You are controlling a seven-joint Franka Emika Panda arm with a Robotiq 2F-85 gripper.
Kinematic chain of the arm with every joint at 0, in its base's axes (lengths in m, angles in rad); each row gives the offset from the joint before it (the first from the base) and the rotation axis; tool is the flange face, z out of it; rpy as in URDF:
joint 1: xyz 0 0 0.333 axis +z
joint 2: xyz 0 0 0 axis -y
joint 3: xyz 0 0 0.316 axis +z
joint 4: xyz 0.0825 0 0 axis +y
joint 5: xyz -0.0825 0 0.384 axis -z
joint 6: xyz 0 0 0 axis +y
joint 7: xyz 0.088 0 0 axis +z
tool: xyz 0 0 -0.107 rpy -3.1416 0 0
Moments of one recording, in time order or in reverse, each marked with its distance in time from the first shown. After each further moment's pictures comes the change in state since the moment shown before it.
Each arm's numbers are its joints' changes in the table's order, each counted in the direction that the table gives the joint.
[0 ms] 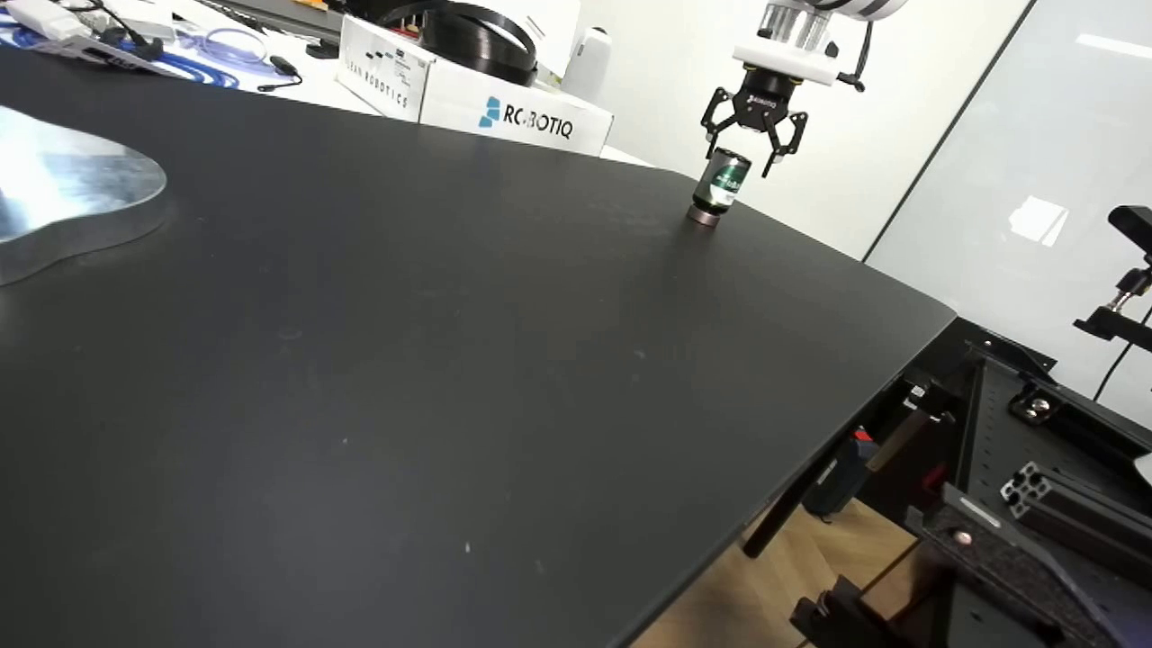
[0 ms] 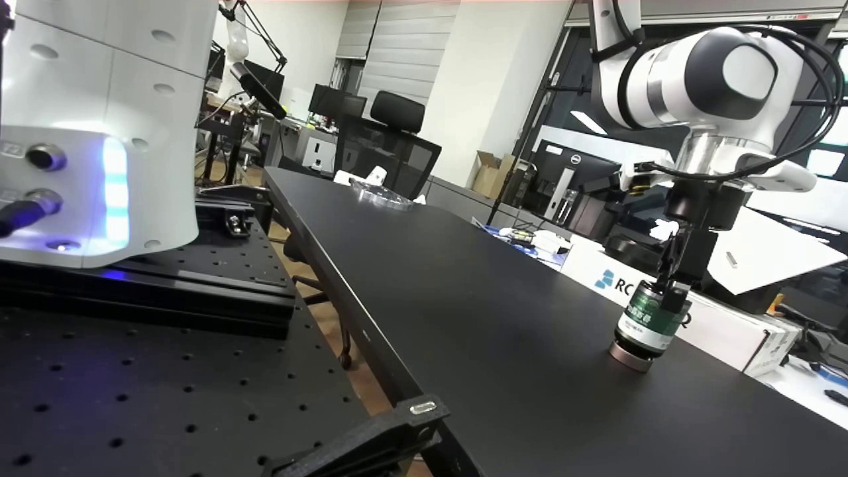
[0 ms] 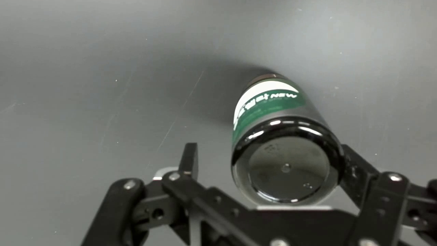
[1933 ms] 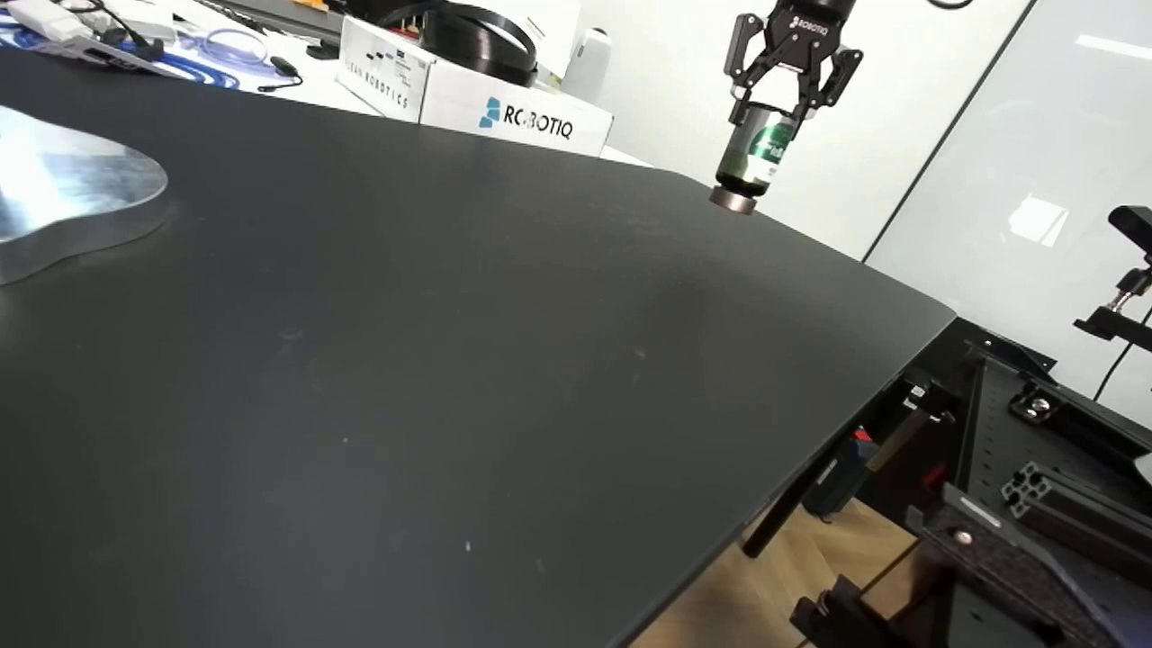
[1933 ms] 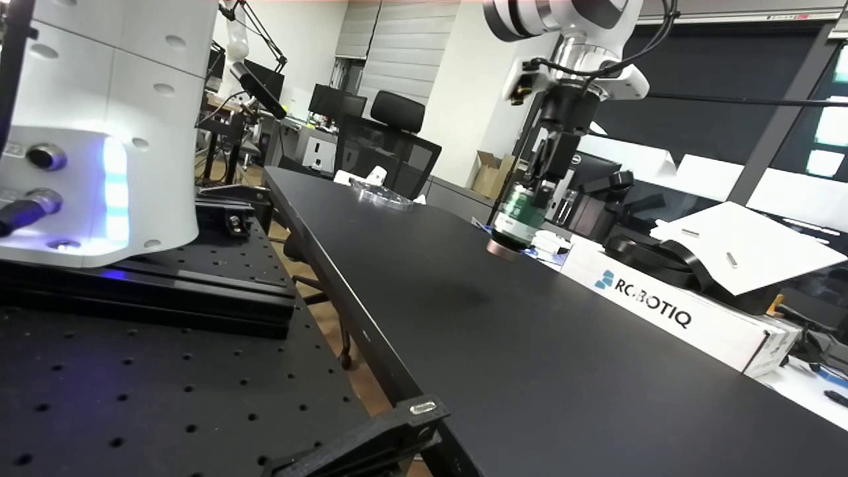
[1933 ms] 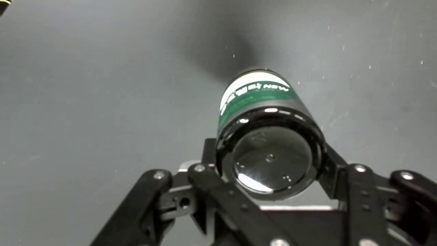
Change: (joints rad) arm 0.149 0.481 0.147 0.468 0.157 0.034 0.023
